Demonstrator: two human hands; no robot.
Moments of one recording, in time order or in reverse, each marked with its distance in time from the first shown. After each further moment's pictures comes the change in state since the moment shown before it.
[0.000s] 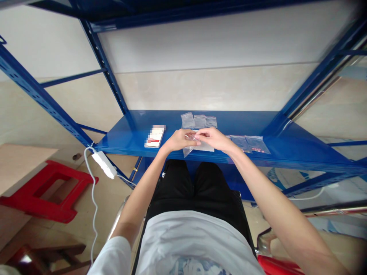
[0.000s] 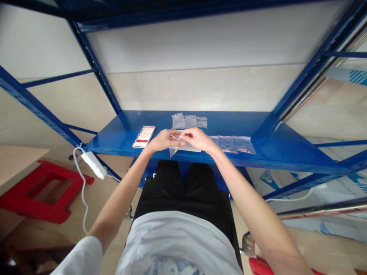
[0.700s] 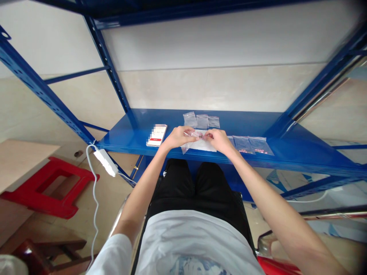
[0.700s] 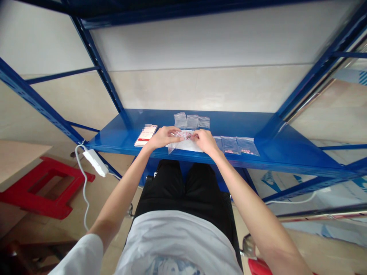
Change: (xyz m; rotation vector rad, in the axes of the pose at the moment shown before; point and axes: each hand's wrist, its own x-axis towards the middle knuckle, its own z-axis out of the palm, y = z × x) left_hand -0.002 0.003 -0.012 0.065 0.097 -0.097; right_hand -0.003 0.039 0.004 -0.575 0.202 0.200
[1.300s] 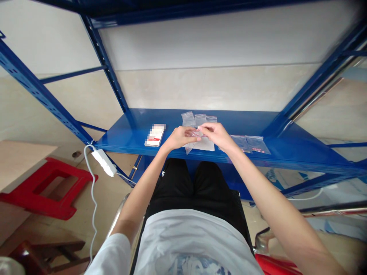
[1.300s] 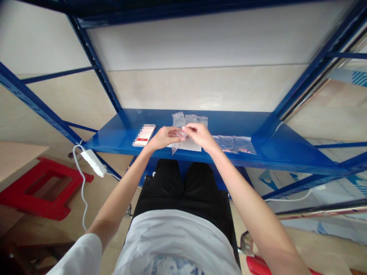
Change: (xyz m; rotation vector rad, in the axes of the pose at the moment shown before) left_hand 0.003 -0.003 0.016 -0.210 -0.024 0.085; right_hand -0.002 -0.031 -0.024 0.585 0.042 -0.086
